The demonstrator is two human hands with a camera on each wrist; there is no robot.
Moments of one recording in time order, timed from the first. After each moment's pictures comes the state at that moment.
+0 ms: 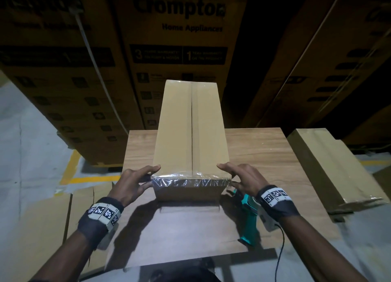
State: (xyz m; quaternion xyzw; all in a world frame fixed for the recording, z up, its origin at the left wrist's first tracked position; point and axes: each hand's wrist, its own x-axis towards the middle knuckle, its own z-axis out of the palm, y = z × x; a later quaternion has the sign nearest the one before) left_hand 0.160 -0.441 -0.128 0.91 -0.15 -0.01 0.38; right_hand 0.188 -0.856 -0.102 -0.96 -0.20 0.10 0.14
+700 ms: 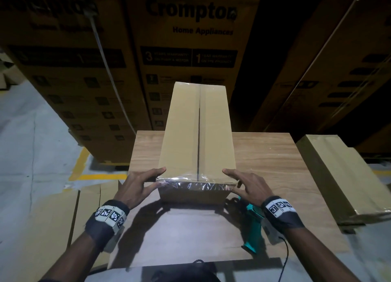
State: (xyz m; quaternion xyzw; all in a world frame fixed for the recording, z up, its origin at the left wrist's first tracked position) left_hand 0.149 -0.444 -0.124 0.92 -0.14 0.03 0.38; right_hand 0.179 -0.856 -0.107 -0.96 -0.24 0.04 0.18
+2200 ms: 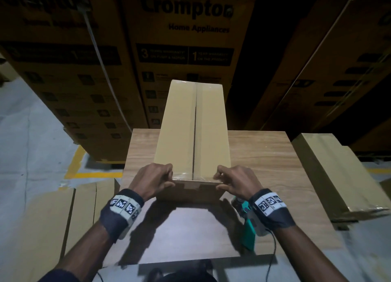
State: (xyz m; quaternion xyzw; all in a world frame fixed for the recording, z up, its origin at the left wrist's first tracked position) left_hand 0.167 -0.507 -0.076 0.96 -0.16 -0.07 0.22; right_hand 0.184 -0.818 -0.075 -0.97 -0.22 0.09 0.10
